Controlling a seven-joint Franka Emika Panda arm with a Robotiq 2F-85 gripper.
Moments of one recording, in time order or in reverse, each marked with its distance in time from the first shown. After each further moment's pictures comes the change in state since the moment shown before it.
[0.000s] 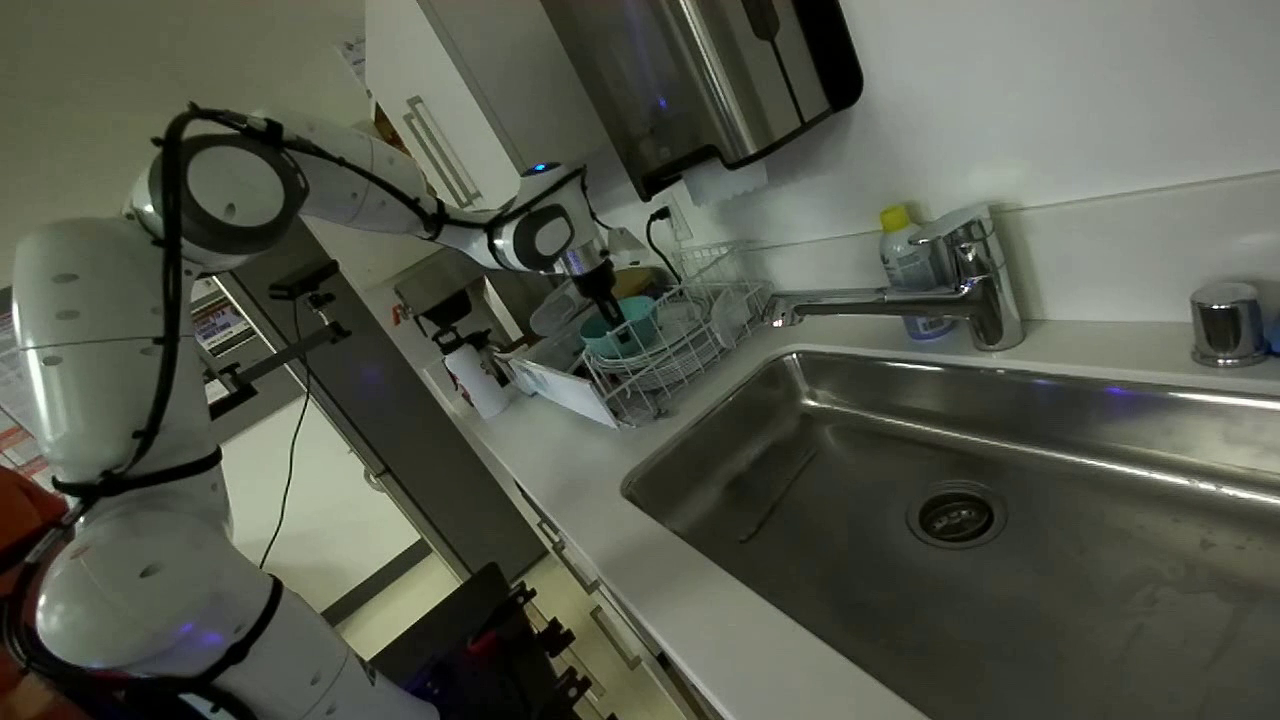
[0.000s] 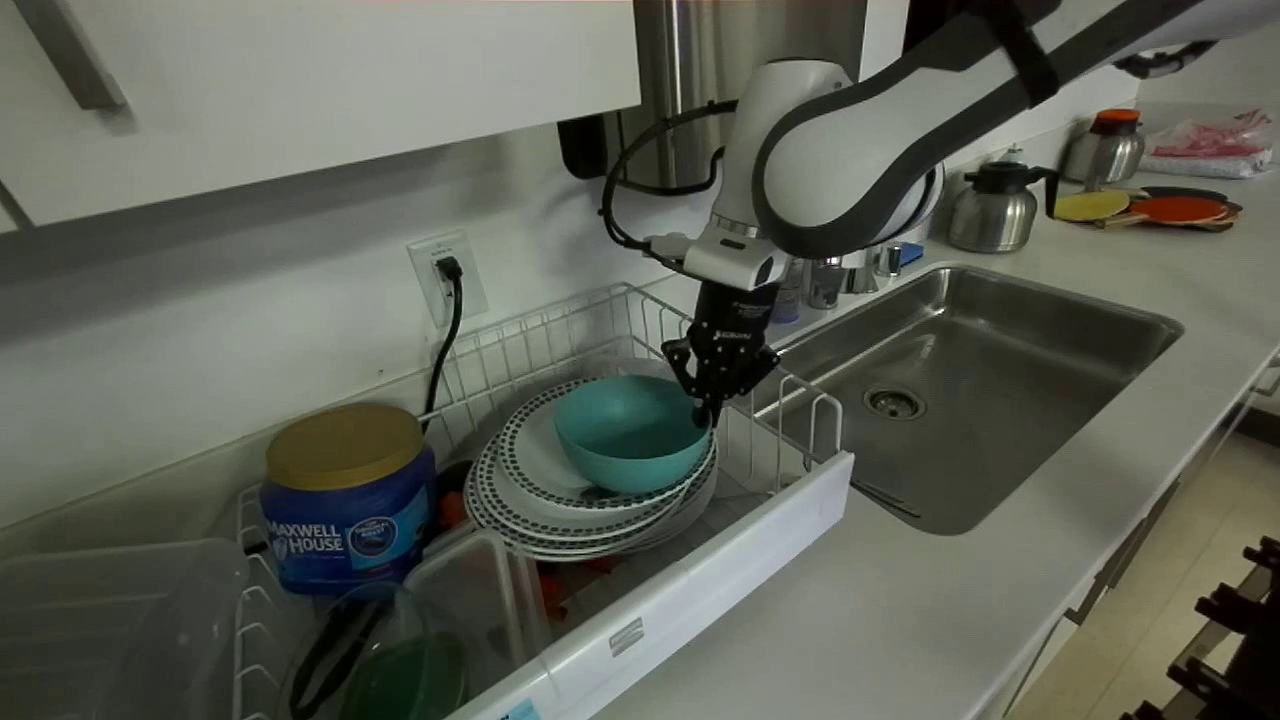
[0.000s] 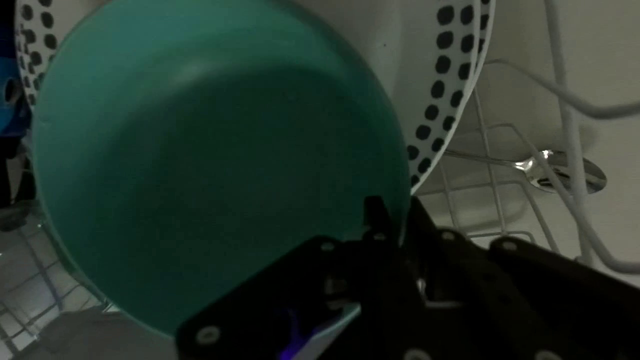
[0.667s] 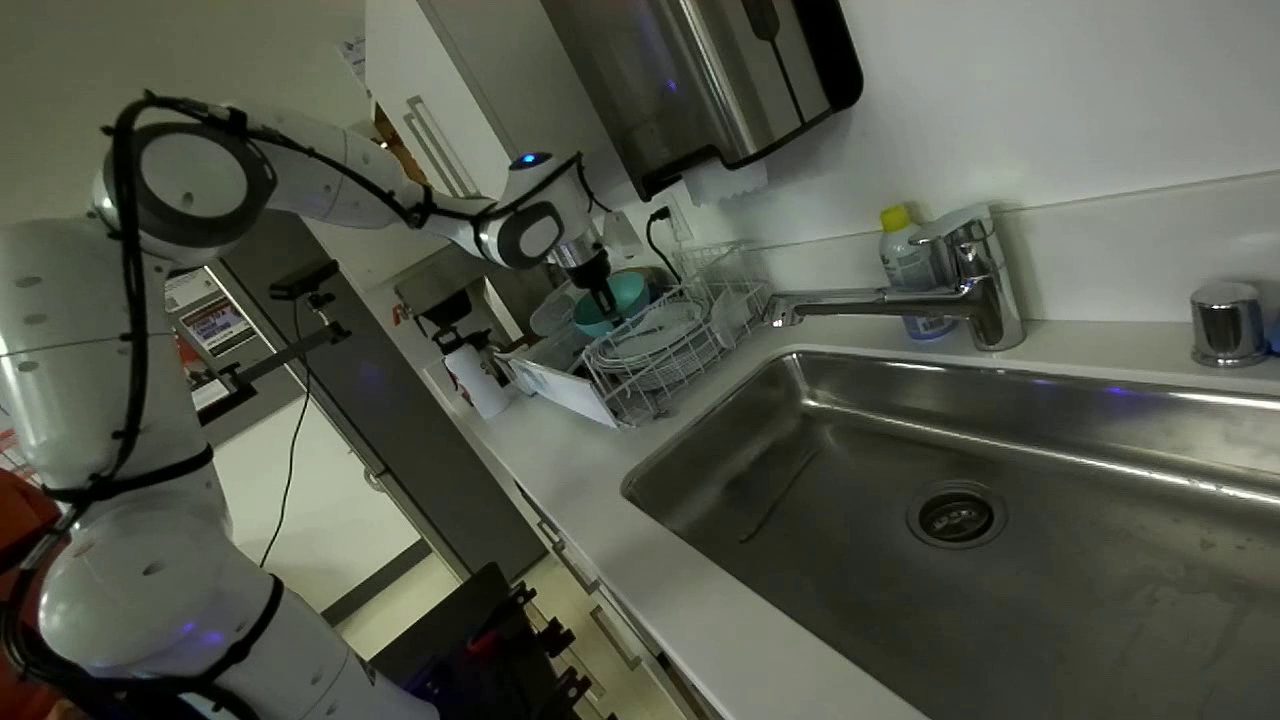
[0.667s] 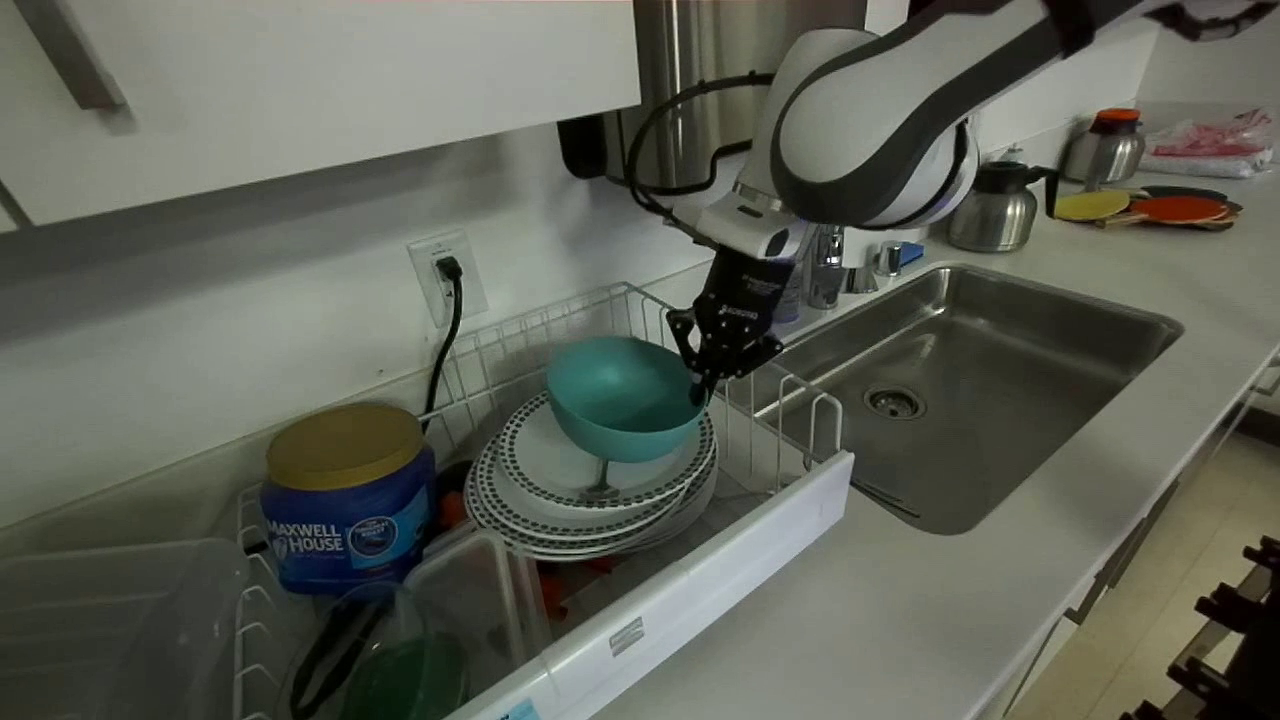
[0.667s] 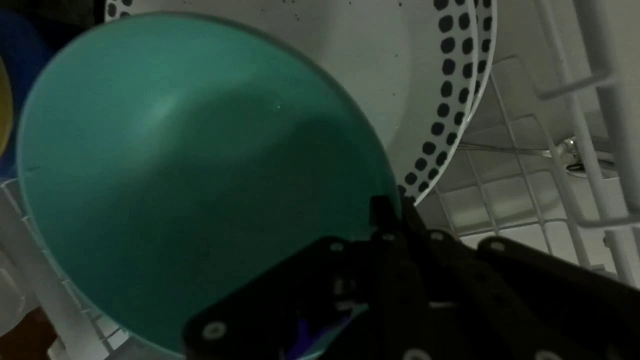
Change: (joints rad) arm 0.013 -0.073 -0.030 -0.075 0.172 0.091 -0.019
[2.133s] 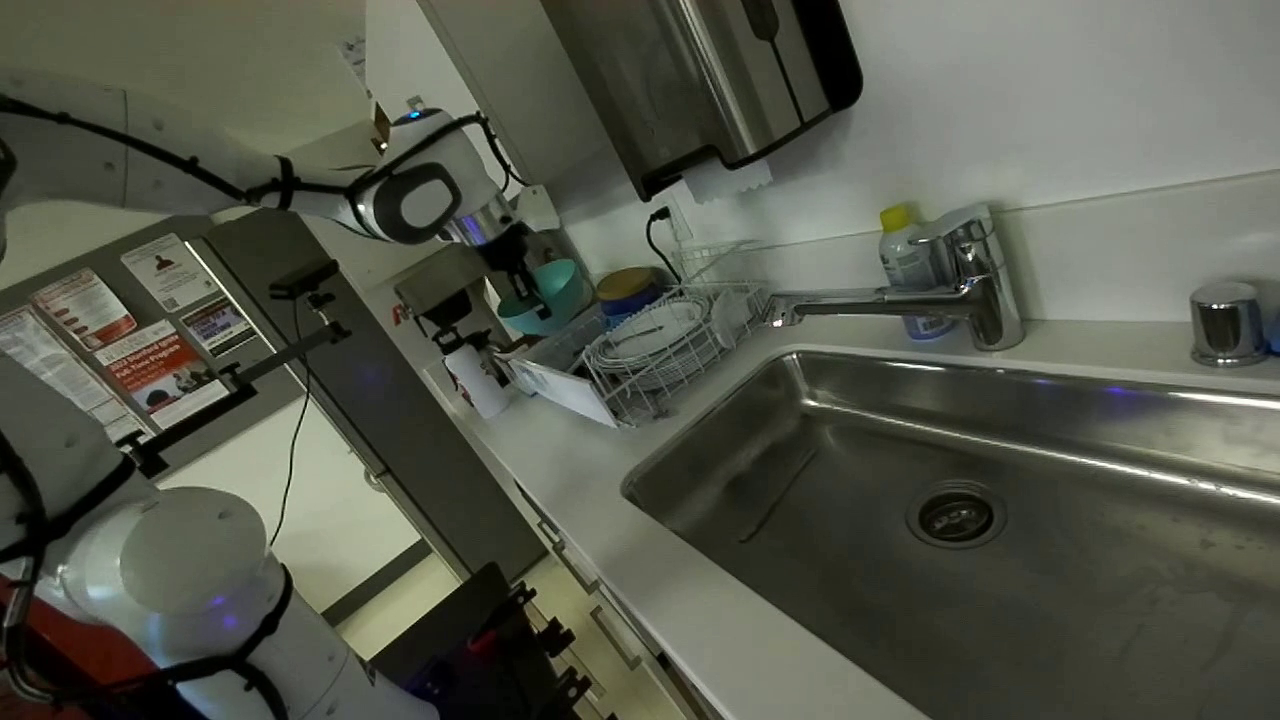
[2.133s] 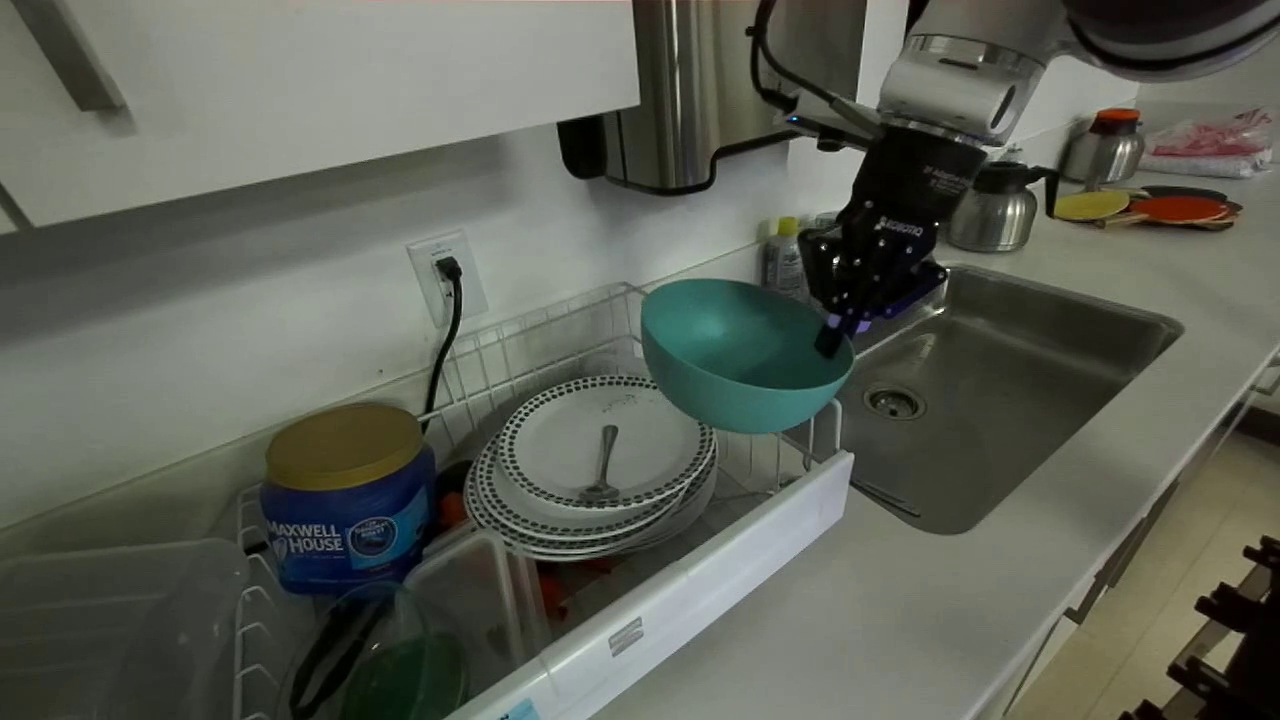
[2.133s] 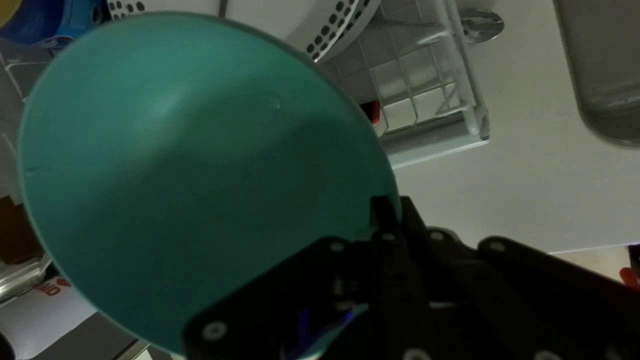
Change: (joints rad) arm 0.438 -0.513 -0.441 -0.379 0.004 -0.135 -0.001
